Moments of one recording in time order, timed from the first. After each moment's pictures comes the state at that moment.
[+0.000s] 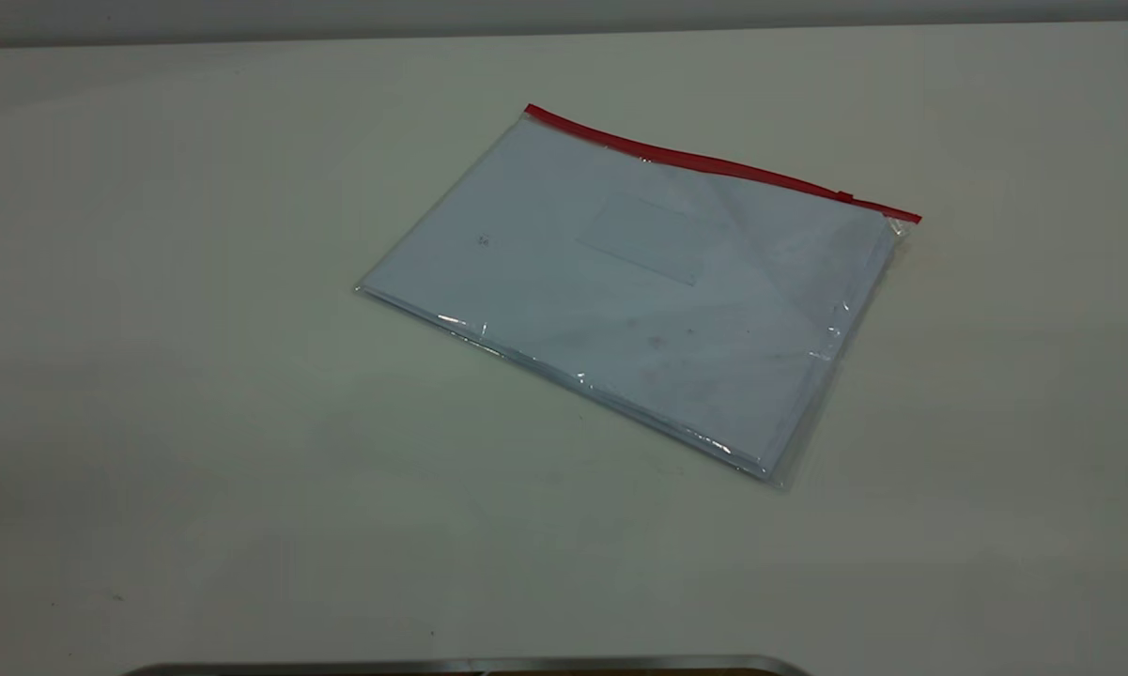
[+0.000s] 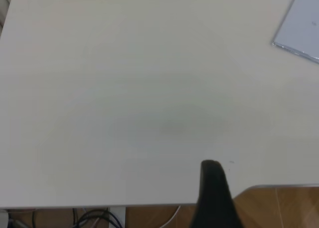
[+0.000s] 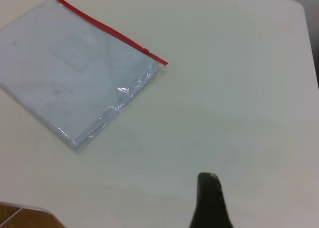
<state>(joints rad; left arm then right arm) 0.01 -0.02 -0.49 -0.02 1.14 0.02 0.00 -0.02 -0.48 0.10 1.14 -0.16</state>
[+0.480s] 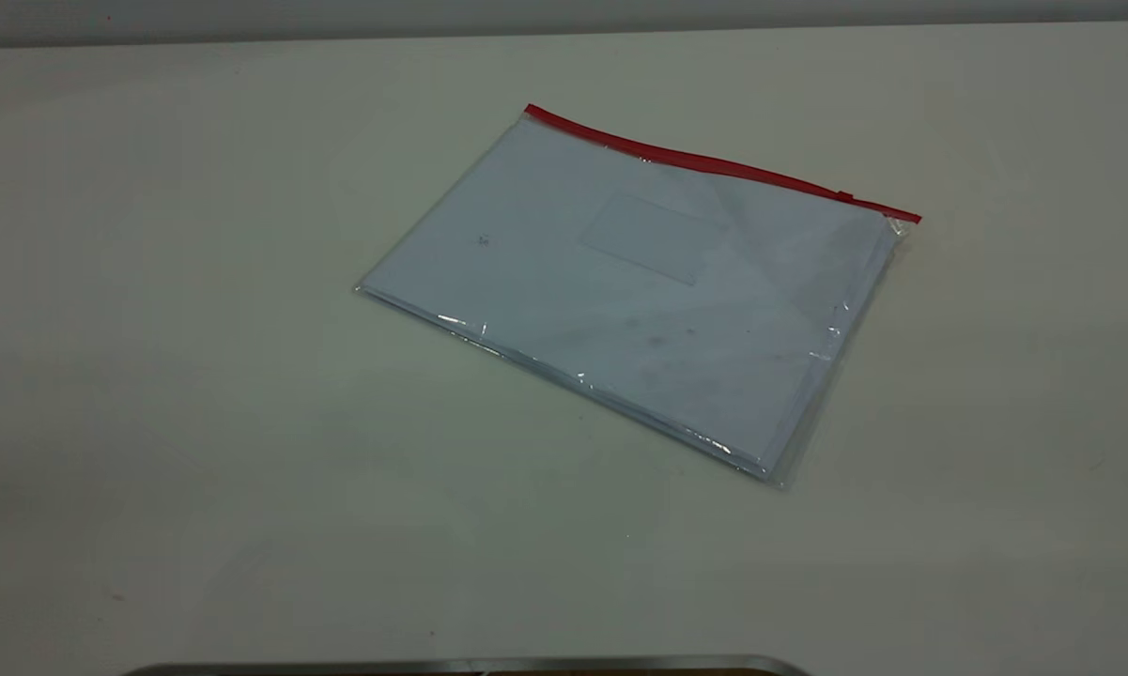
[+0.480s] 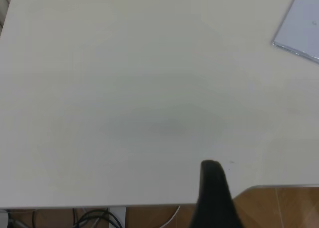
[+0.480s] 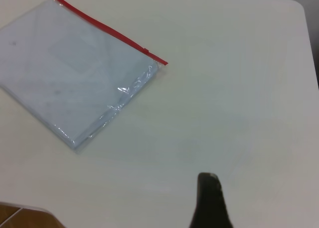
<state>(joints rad) 0.01 -0.02 -0.49 -0.02 1.14 0.02 0.00 -0.02 -0.48 0.10 1.14 -0.16</state>
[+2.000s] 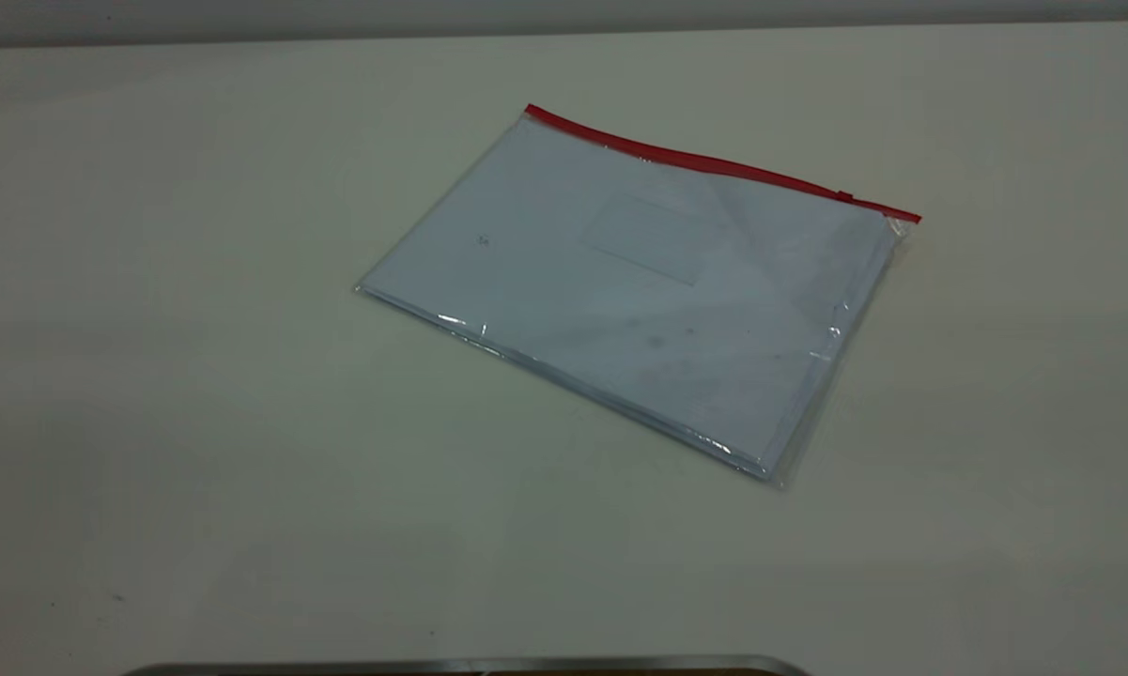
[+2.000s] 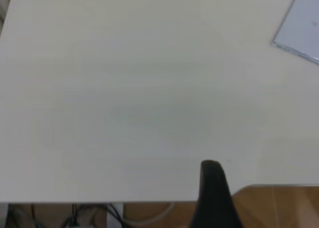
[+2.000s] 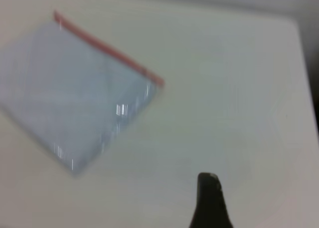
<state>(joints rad) 0.01 0.13 -0.55 -0.01 1.11 0.00 0.00 -0.01 -0.52 0.10 1.07 -0.15</state>
